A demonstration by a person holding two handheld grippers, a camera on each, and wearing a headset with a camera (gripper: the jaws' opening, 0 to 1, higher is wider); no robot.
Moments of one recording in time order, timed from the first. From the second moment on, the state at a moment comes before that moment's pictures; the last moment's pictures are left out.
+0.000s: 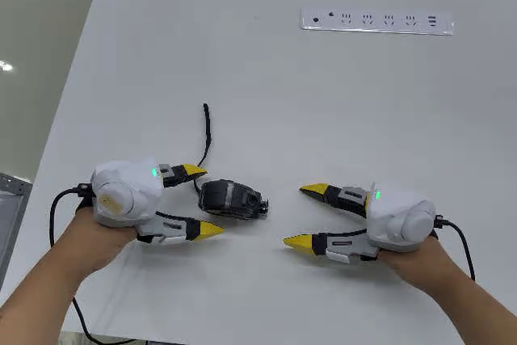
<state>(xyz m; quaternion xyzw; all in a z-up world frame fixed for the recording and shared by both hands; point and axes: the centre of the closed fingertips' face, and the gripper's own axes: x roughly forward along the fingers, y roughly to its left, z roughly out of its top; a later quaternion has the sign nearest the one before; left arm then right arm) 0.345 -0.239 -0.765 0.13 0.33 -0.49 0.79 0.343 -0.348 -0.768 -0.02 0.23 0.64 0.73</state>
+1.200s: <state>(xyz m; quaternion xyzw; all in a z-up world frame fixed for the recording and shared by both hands) 0.343 -0.250 -0.765 0.12 0.33 -0.52 0.78 0.348 -0.344 -0.768 -0.02 0.22 0.64 0.73</state>
